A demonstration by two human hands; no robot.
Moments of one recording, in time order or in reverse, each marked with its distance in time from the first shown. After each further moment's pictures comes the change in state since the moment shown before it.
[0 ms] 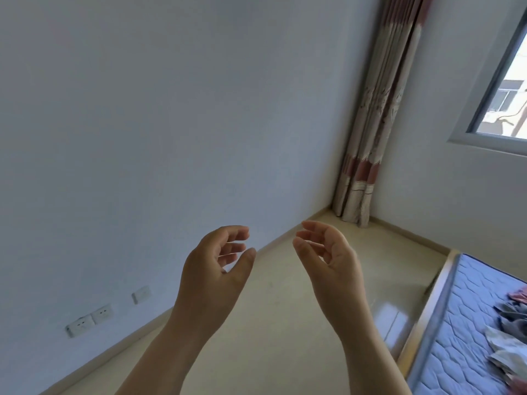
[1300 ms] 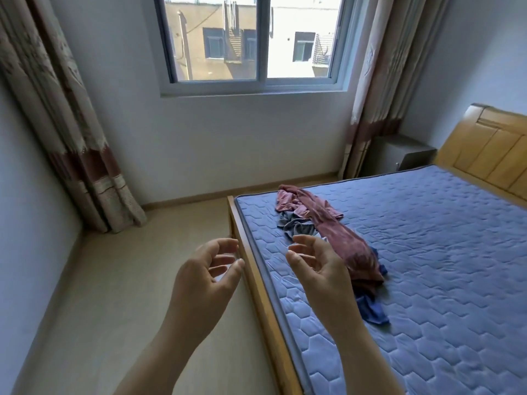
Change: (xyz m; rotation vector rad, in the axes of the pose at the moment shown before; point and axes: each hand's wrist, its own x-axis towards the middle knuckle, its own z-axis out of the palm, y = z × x) left_hand 0.279 -0.039 0.492 -0.310 -1.075 0.280; right_hand 0.229 0.185 -0.271 -0.380 0.990 0.277
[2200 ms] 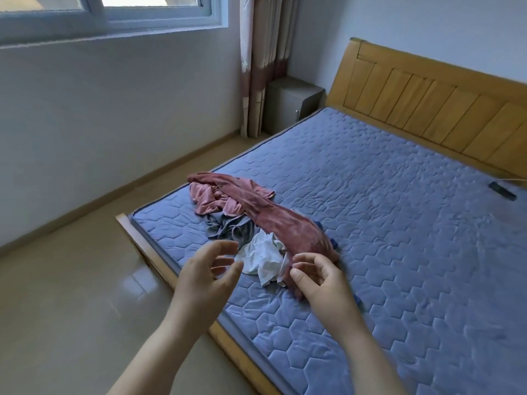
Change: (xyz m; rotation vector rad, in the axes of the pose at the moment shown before) left_hand 0.368 -0.144 0.150 -0.137 -0.596 -0.019; right_hand 0.265 0.140 0.017 -0.073 0.440 0.419
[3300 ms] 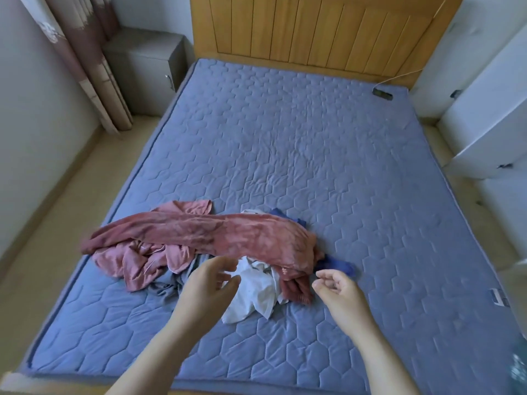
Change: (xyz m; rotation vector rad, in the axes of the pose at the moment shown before) left_hand 0.342 -0.076 0.038 0.280 -0.738 0.090; right_hand 0.191 0.045 0.059 0.003 0.636 0.471
